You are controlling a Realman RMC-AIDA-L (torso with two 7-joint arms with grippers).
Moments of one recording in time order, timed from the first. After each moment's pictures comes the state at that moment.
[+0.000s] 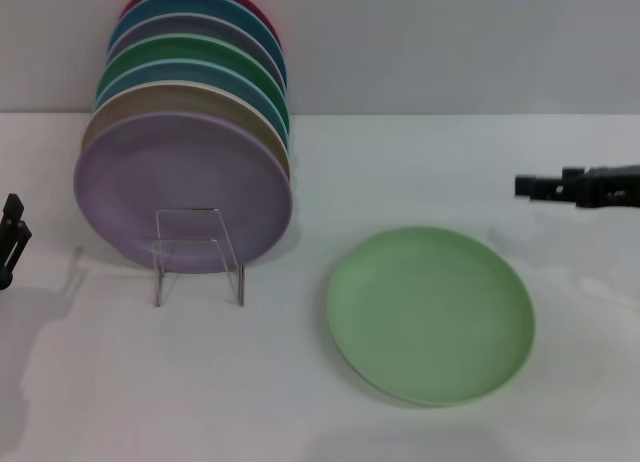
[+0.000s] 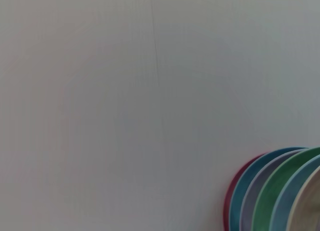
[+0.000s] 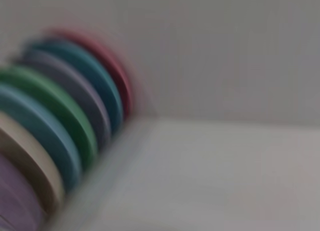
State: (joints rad) left arm -0.23 -2.08 -1.23 -0.21 2.74 1.34 -0.09; right arm 0.31 2.07 2.10 1.34 -2.16 1.23 -0.76
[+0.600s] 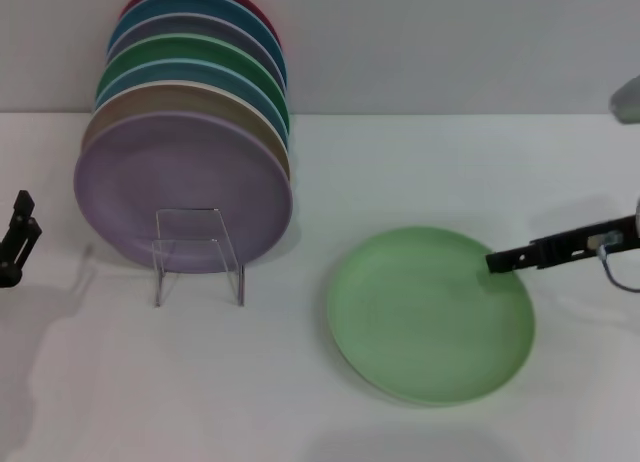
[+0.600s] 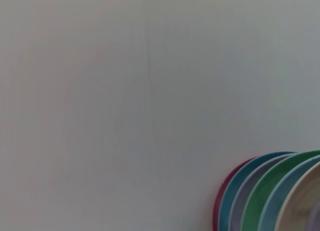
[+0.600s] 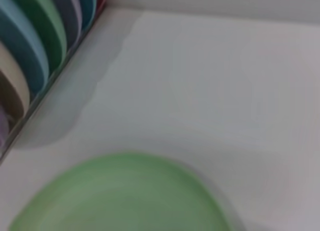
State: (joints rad) left arm -0.23 -2.08 -1.21 -0.22 2.74 1.34 -0.09; right arm 0.46 2.07 2.00 1.23 -2.46 1.29 -0.58
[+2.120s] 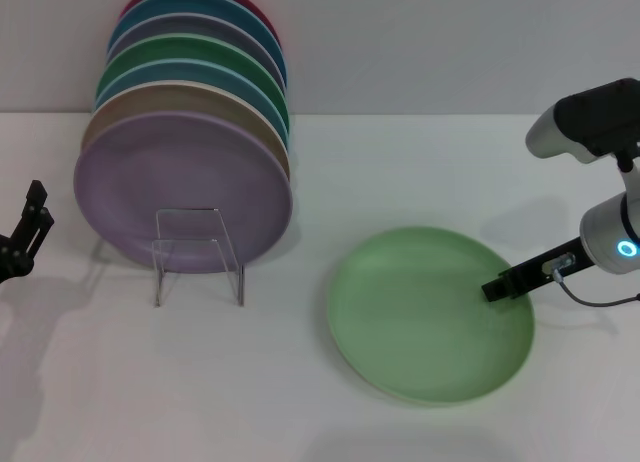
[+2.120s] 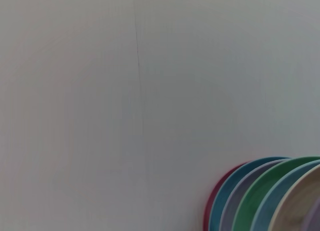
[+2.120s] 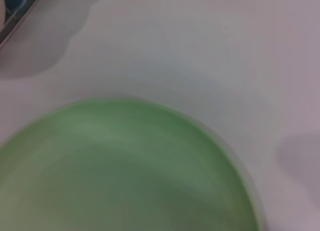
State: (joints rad) left arm -0.26 -2.08 -1.21 -0.22 2.74 1.33 -0.10; right arm 0.59 2.07 1.84 1.08 -2.62 1.24 -0.49
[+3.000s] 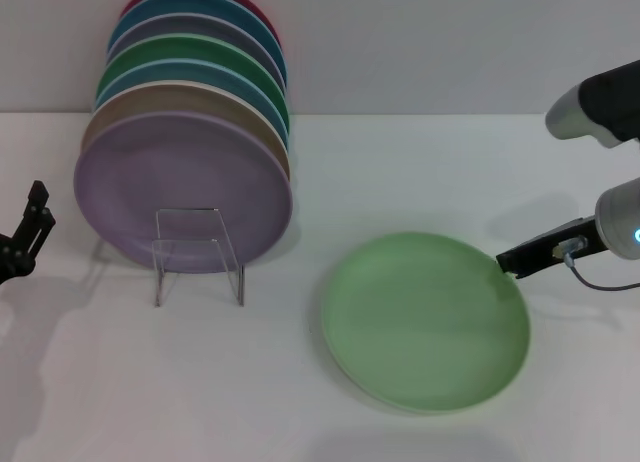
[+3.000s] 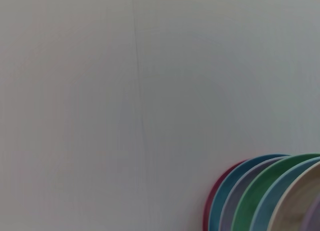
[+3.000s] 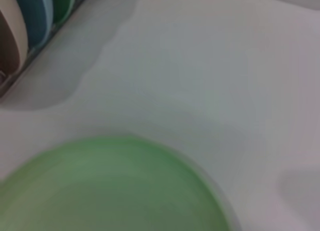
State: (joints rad) left arm -0.26 -2.08 -1.21 -0.22 2.74 1.32 -0.10; right arm 0.51 2.08 1.84 1.23 -2.58 1.25 -0.51
